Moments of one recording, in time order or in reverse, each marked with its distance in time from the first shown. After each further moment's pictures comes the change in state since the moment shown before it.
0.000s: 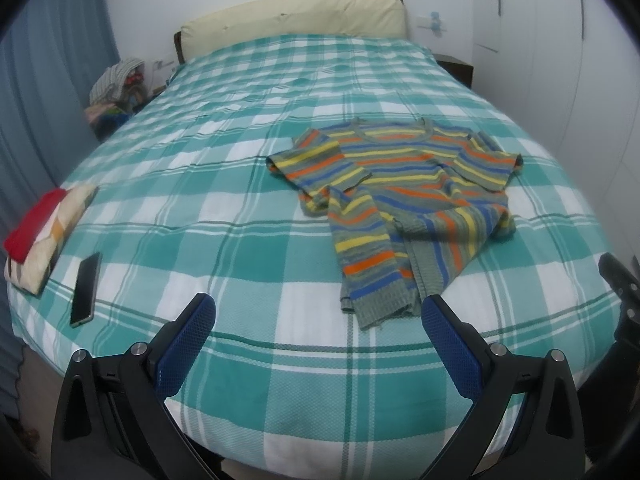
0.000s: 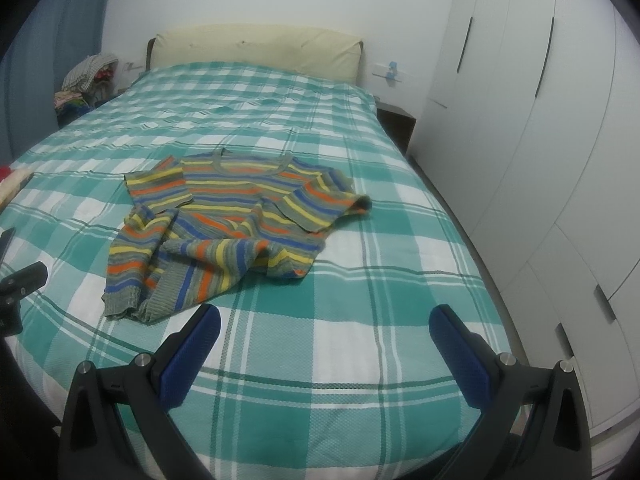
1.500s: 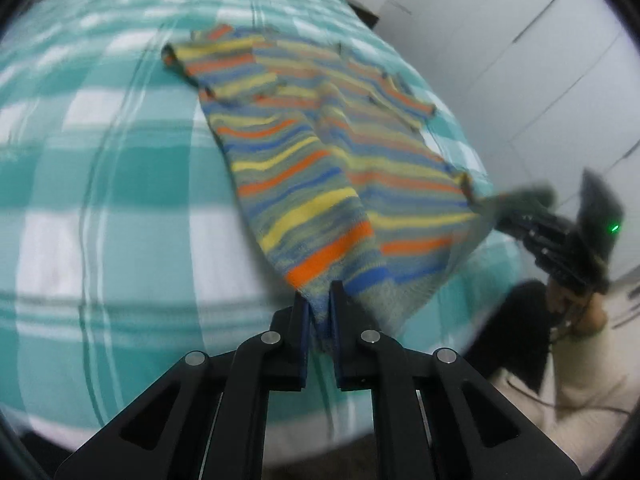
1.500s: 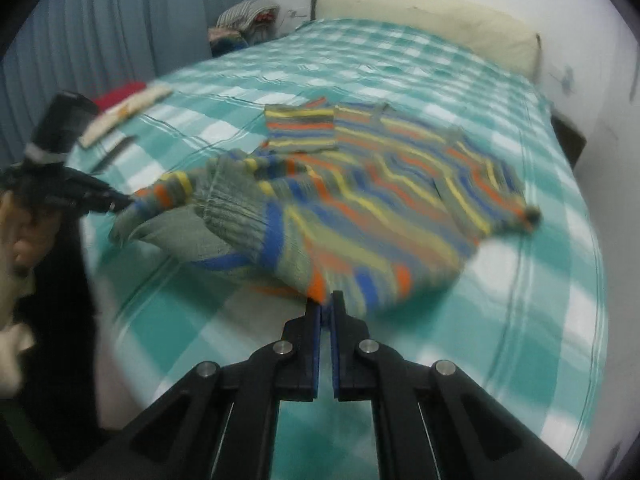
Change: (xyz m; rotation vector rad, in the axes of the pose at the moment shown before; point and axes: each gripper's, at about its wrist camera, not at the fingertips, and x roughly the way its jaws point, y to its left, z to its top) left arm 0.076 0.071 -0.027 -0.038 0.327 -0.634; right arm 0.066 0.008 -0.011 -0.322 0.132 0.576
